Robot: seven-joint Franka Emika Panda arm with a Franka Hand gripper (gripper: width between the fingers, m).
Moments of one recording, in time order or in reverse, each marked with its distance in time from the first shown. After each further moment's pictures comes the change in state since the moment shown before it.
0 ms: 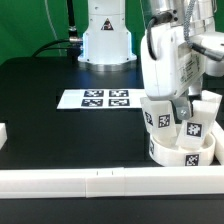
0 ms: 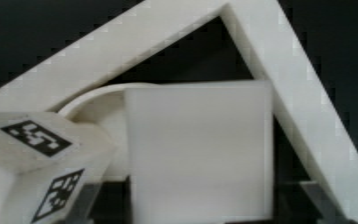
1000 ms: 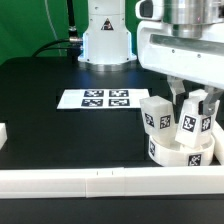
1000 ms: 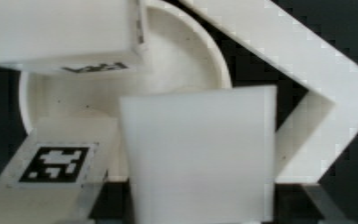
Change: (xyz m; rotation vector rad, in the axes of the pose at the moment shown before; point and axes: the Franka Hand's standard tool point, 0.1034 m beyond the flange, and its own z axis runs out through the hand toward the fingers) arm -0.003 0.003 -0.002 -0.080 0.104 -1.017
